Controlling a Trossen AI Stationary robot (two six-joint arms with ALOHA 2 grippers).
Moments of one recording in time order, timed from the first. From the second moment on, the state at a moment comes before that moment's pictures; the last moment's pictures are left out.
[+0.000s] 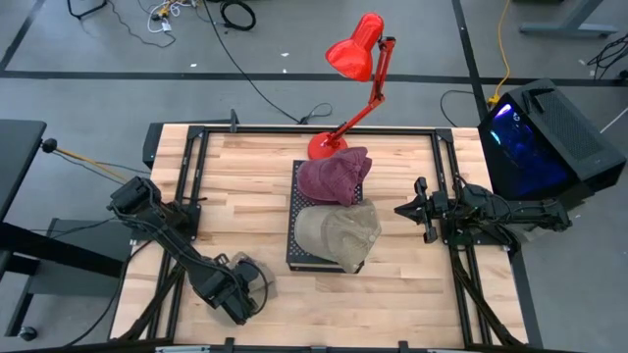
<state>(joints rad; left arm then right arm) -0.78 1.72 1.17 -0.94 -0.11 -1.42 0.01 0.01 0.02 0.03 -0.07 0.02</state>
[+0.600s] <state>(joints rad) -0.78 1.71 1.18 -0.96 -0.06 -1.33 0.01 0.01 0.02 0.03 -0.07 0.02</state>
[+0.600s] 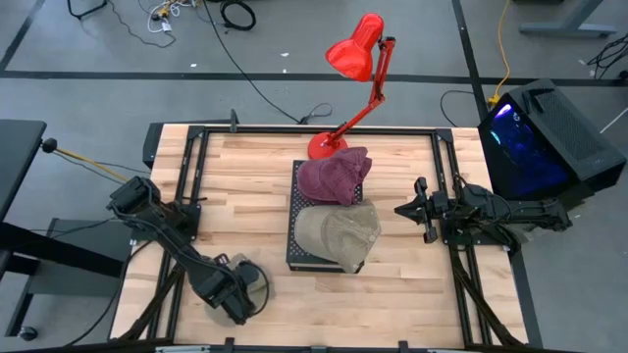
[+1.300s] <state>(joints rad) -0.79 1.58 1.39 -1.27 -0.14 -1.29 0.01 0.01 0.02 0.03 -0.07 0.02</state>
